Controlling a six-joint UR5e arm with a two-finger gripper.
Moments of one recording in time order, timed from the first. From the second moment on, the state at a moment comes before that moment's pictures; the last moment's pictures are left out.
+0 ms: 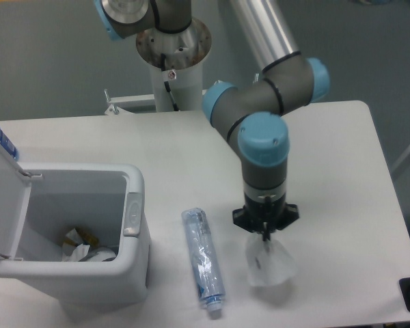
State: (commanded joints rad) arm 2.48 -2.01 -1.33 -0.92 1.47 0.36
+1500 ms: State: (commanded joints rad) arm 2.13 -1.70 -1.49 -0.91 1.17 -0.01
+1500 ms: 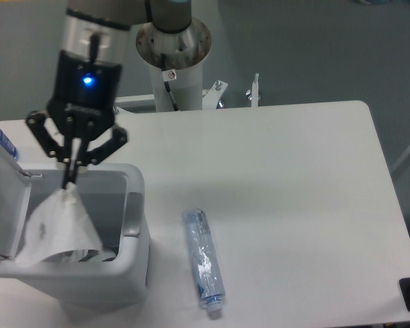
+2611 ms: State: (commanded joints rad) arm 2.50 -1.78 -1.40 -0.92 1.25 0.09
